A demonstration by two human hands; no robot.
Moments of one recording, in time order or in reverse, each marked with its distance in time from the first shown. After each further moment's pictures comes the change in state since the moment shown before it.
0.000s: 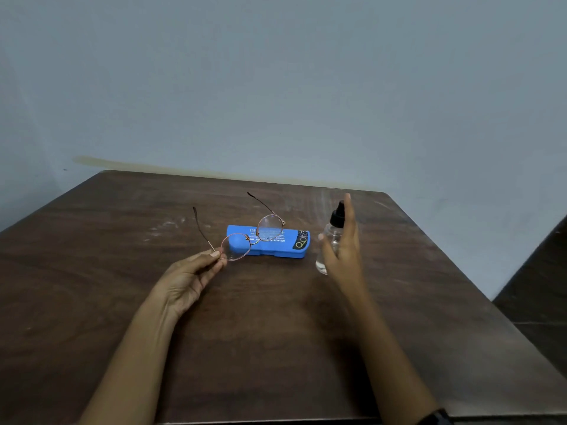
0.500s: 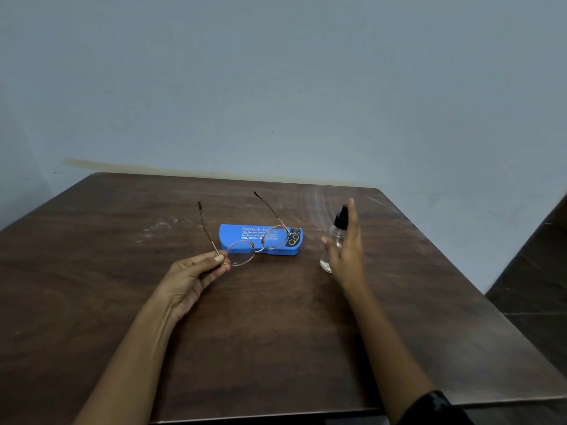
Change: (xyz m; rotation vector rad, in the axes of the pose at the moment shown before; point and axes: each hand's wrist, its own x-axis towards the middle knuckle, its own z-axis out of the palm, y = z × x) left_hand 0.002 -0.010 0.005 0.137 -0.070 0.046; right_hand 0.001 0.024 -0.013 -0.078 0.059 0.008
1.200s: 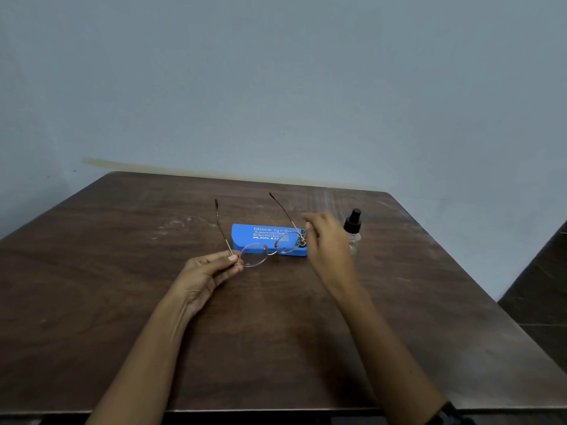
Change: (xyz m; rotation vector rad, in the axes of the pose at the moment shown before) left_hand -0.004 0.001 0.000 0.036 0.001 0.006; right_hand 0.004 -0.073 0.021 -0.243 -0.119 -0.124
